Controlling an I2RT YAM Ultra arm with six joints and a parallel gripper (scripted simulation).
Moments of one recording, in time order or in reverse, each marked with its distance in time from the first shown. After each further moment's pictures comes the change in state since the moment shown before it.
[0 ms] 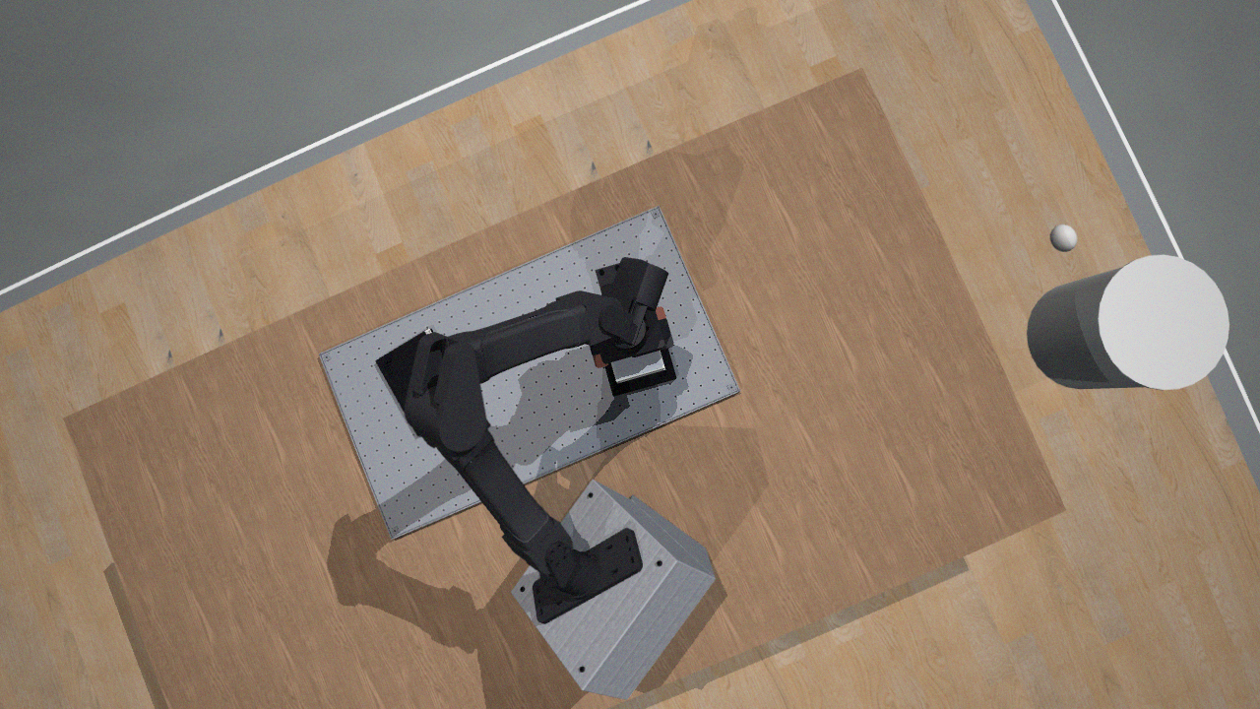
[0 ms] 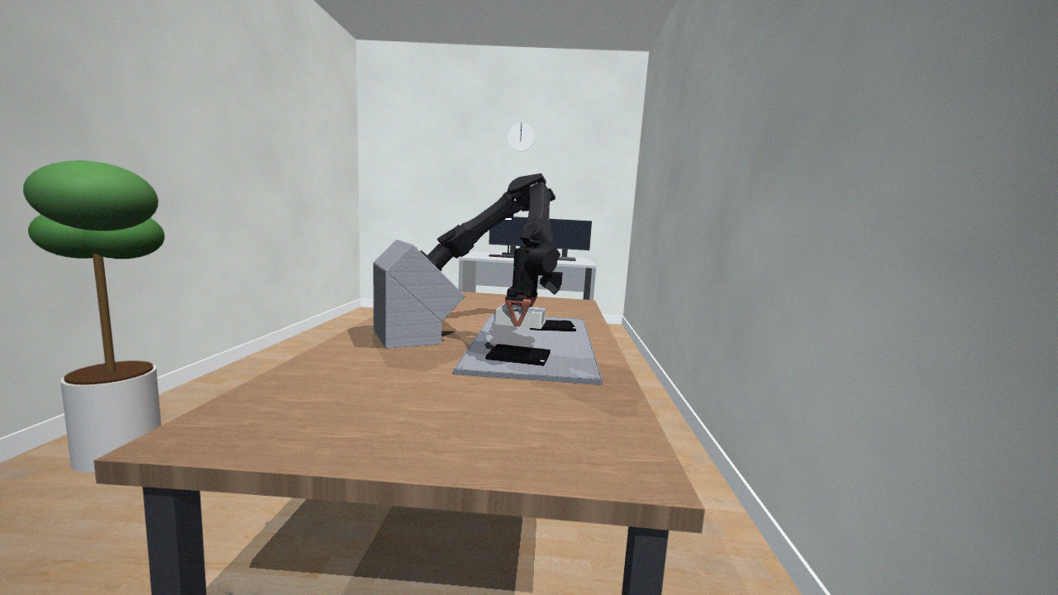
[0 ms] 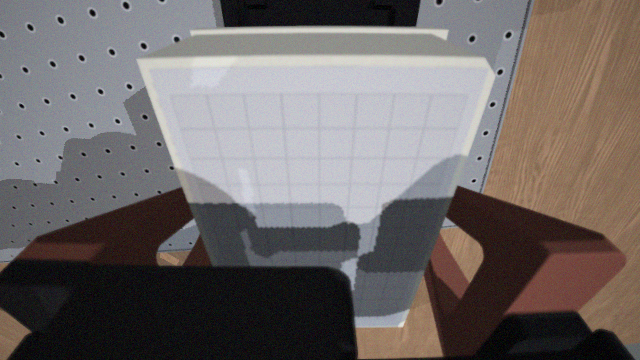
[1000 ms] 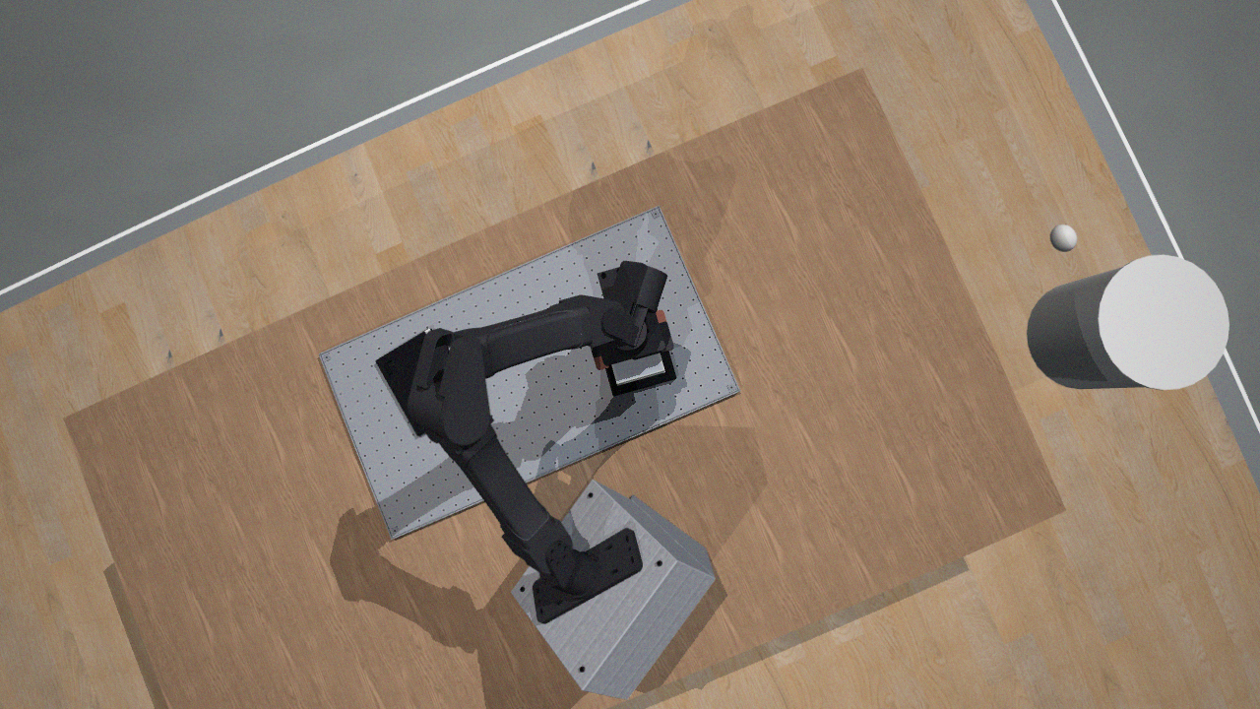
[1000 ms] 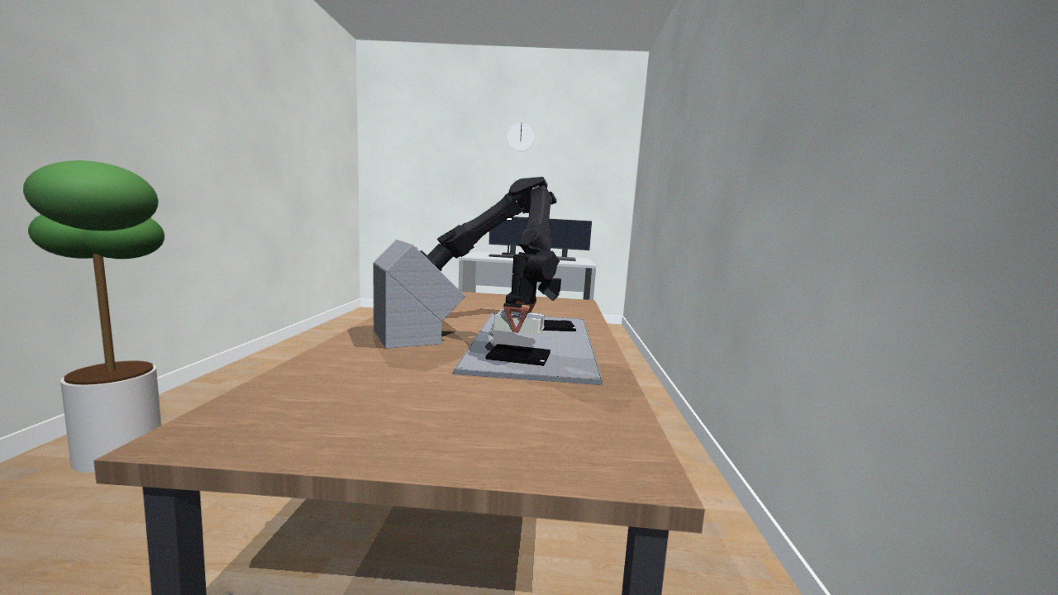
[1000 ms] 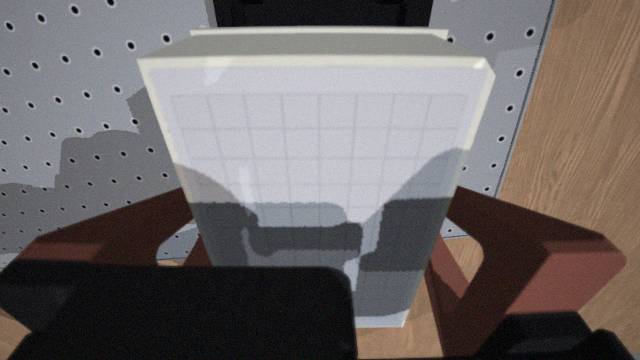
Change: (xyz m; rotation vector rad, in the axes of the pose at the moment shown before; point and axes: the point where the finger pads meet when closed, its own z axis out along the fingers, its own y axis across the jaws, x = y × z) arm 0.003 0.001 0.017 -0.009 0.006 0.005
